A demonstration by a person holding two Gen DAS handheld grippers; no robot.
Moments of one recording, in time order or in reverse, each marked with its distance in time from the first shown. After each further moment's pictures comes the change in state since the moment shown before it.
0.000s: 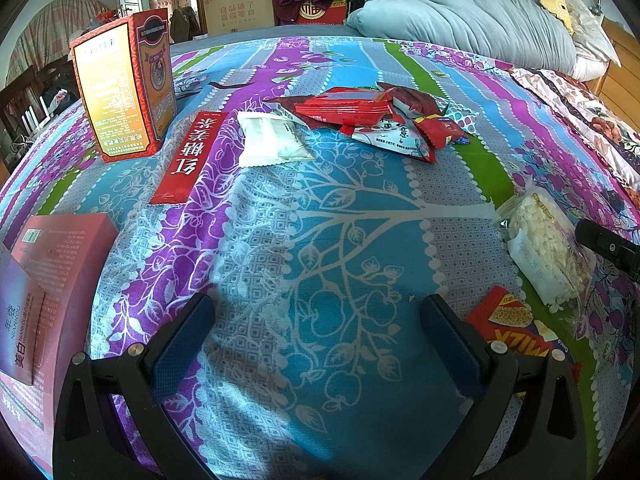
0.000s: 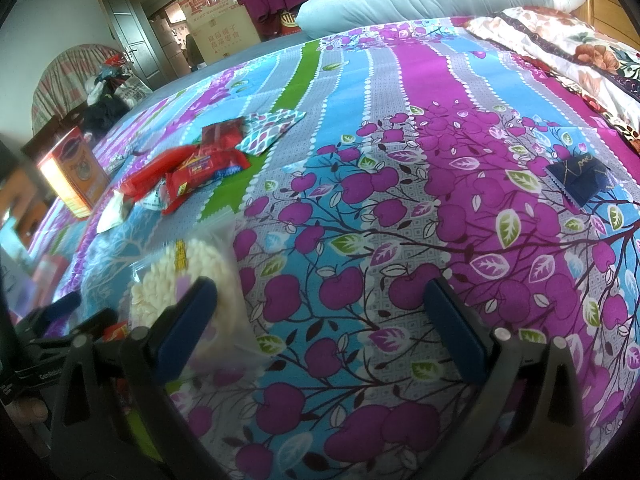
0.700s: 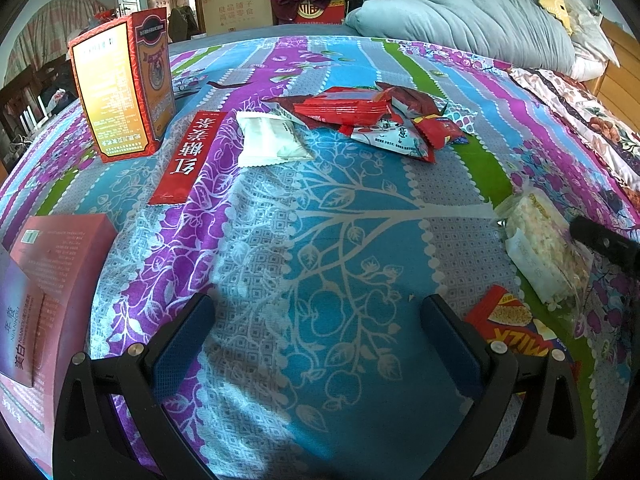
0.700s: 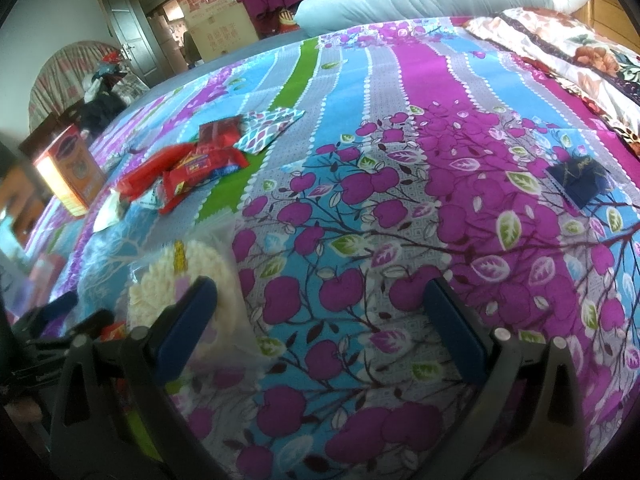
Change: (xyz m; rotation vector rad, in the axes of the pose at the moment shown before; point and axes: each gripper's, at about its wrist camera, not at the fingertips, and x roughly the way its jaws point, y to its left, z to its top) left arm -0.001 0.001 -0.002 0.000 0.001 -0.010; right arm 0.006 0.002 0.010 -0.008 0.017 0.005
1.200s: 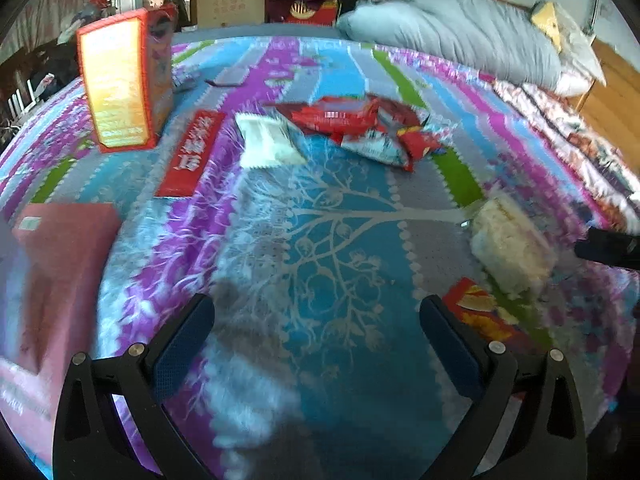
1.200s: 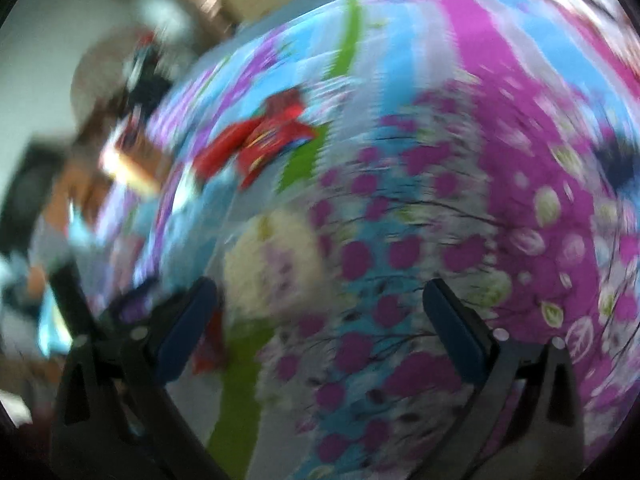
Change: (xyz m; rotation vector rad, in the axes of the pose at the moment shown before) left arm -0.032 0.015 -0.002 -0.042 -0.004 -0.105; right arm -0.030 0.034 0.017 -0.099 0.254 0.216
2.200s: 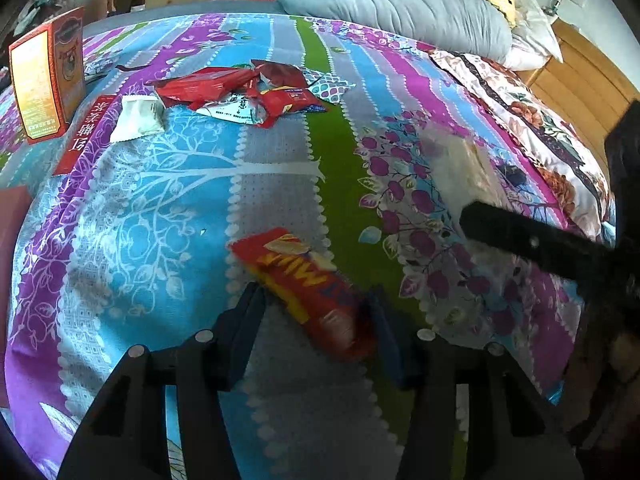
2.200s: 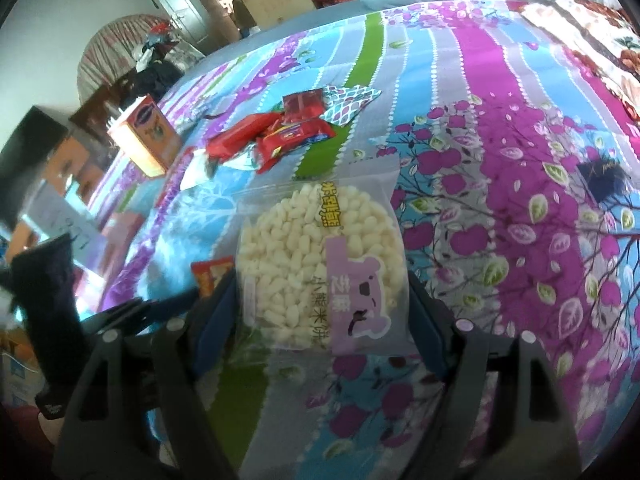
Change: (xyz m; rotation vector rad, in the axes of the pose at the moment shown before) left arm -0.004 -0.085 -0.013 0.027 0.128 -0.175; right arm -0.019 -0.008 -0.030 0.053 -0.114 -0.011
